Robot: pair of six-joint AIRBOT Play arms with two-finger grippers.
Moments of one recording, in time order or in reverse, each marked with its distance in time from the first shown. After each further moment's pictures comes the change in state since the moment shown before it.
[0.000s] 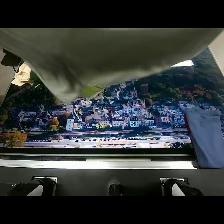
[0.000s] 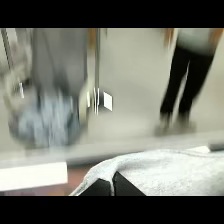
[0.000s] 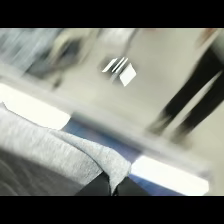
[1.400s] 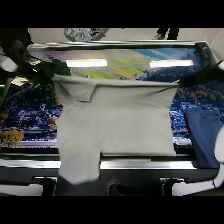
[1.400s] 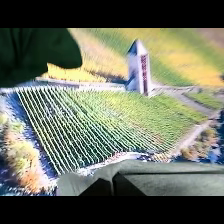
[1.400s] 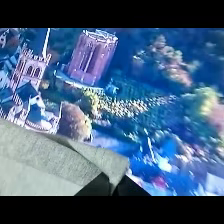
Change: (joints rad) left arm 0.001 -0.631 -0.316 0.053 0.034 -0.066; right arm 0.005 -0.743 0.004 -0.057 0.281 0.148
